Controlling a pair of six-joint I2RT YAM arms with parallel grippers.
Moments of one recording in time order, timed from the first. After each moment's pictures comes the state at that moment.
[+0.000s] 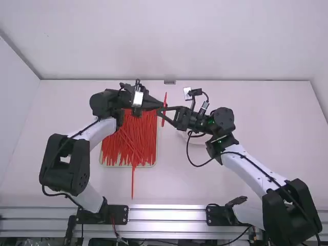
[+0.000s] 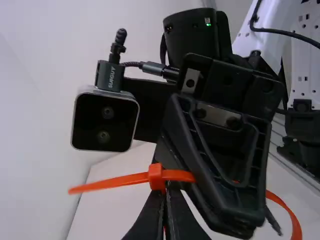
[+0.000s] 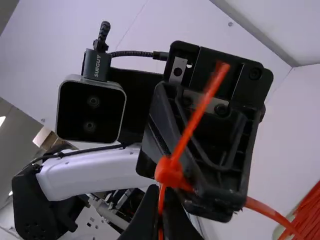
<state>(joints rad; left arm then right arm) -0.17 1.70 1.03 1.50 1.52 -0.40 0.45 1.34 0.72 0.88 -0.91 1.14</state>
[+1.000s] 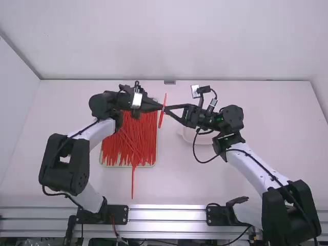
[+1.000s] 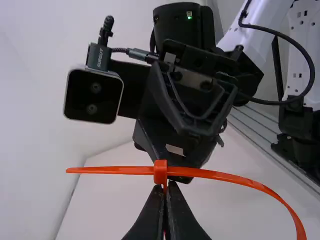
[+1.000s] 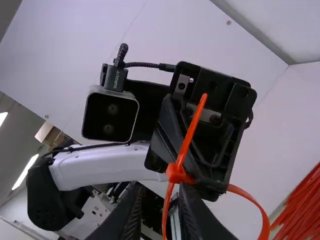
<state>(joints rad) -0.15 1.70 0.99 1.50 1.54 -0.41 0.35 1.34 0.72 0.91 -1.04 1.18</state>
